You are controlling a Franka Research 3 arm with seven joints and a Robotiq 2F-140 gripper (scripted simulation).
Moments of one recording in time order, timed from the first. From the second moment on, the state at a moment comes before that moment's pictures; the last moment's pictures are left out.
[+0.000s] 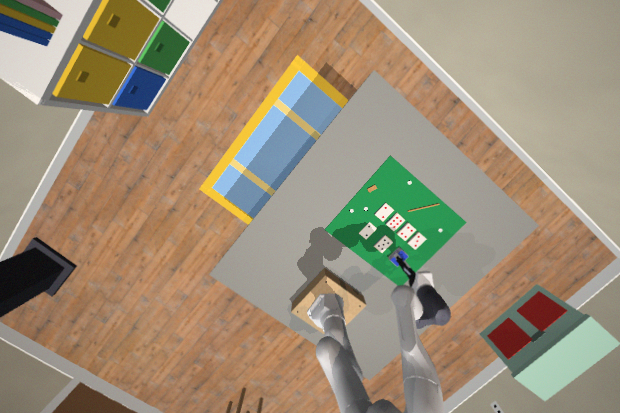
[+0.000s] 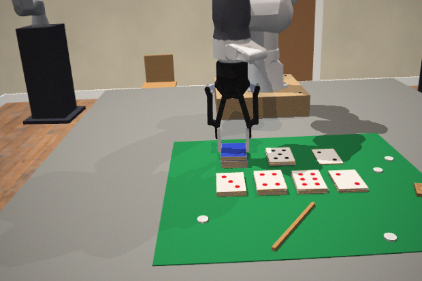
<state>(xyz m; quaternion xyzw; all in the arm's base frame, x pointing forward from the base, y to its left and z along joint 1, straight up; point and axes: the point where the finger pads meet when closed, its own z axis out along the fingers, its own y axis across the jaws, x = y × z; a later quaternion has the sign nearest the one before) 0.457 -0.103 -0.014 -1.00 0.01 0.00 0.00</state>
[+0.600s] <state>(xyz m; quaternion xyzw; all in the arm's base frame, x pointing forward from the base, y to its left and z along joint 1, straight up) 0.457 -0.103 -0.014 -1.00 0.01 0.00 0.00</state>
